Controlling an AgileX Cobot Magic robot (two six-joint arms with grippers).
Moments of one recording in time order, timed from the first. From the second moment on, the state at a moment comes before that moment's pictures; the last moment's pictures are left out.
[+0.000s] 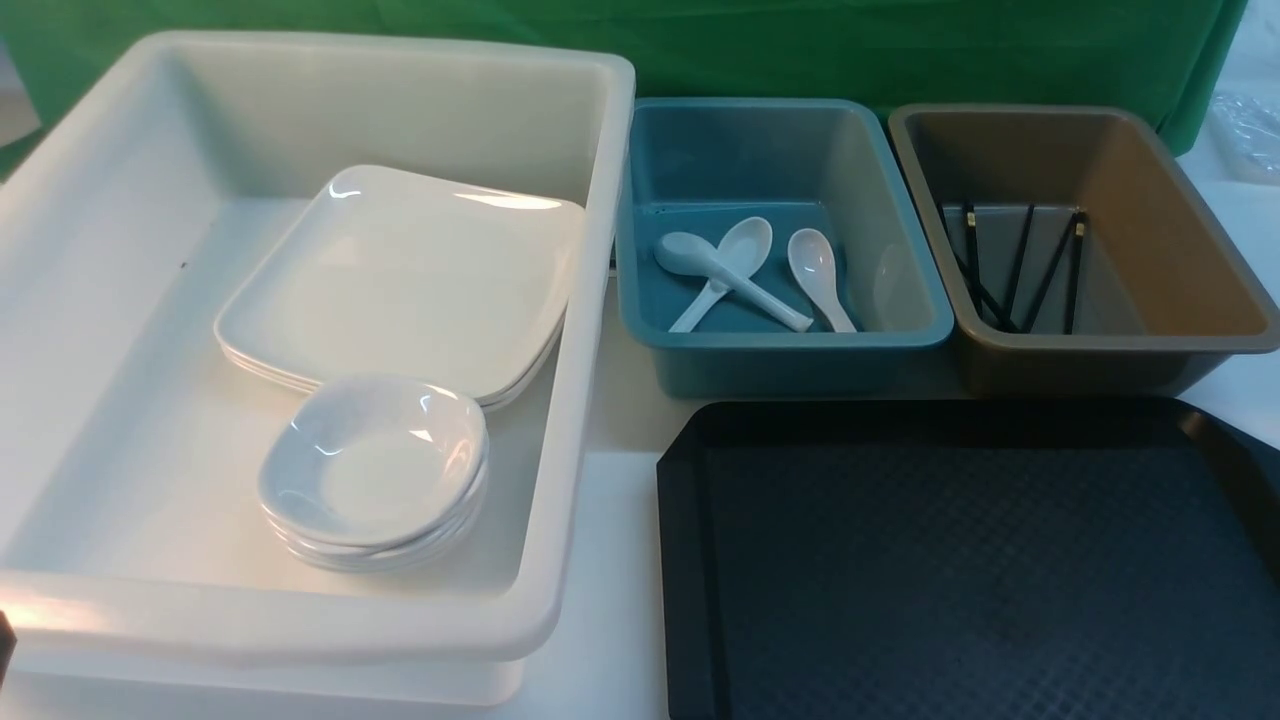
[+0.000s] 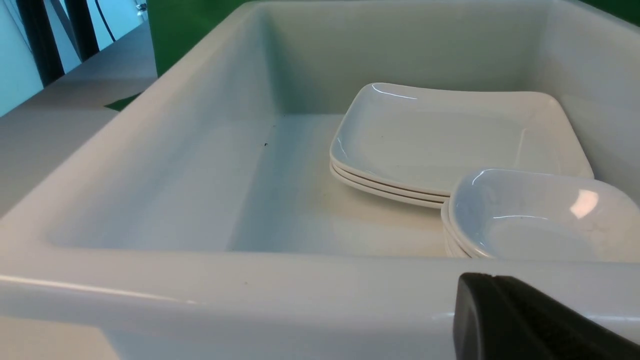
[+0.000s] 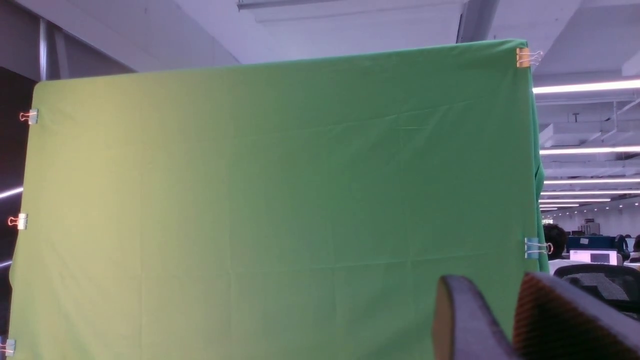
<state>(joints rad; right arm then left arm) 0.20 0.04 -0.72 0.02 0.11 0.01 0.04 0.00 0.01 -0.07 0.21 0.10</state>
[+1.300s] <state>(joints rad) -0.04 0.00 0.01 0.00 0.25 -0.17 0.04 0.00 0.01 -0.06 0.21 0.12</state>
